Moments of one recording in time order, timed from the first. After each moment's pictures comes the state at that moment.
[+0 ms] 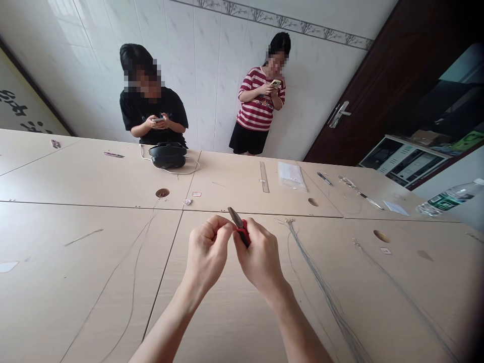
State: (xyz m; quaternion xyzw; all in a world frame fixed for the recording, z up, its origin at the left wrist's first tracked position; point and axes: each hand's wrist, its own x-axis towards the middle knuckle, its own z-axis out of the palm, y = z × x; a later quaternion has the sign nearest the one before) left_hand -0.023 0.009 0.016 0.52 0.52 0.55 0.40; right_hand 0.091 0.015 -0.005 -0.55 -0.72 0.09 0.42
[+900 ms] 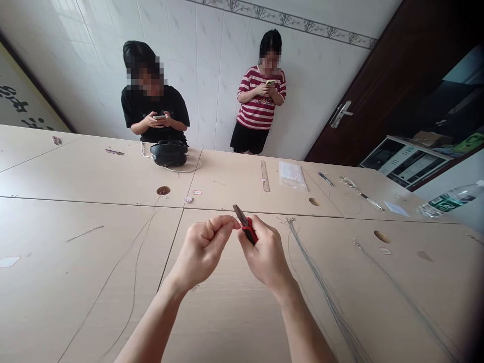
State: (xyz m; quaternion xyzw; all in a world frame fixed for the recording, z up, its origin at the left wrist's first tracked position) left_hand -0.051 0.012 0.004 0.65 0.45 0.48 0.38; right_hand 0.102 0.014 0.001 -0.52 -0.72 0.19 0.43
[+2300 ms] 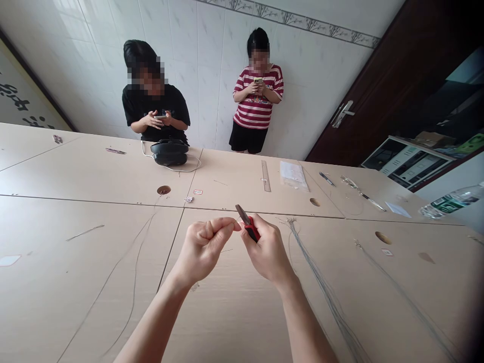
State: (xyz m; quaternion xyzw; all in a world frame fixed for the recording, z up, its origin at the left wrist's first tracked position) left_hand -0.051 0.018 0.002 0.63 0.40 0.52 0.41; right_hand 0.107 0.022 -0.002 -0.51 -0.72 0.22 0.42
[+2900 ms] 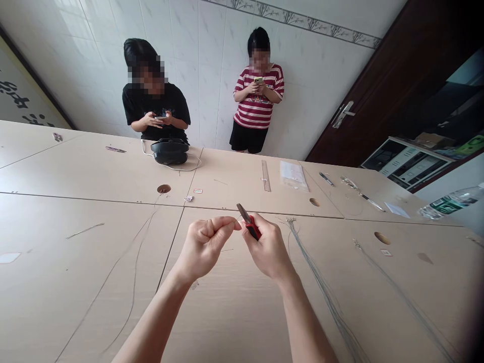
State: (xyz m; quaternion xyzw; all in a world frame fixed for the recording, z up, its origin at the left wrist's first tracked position) left_hand -0.049 0.019 0.000 0.62 0.42 0.52 0.42; right_hand 0.111 0.024 -0.001 -0.52 -0.71 0.25 0.41
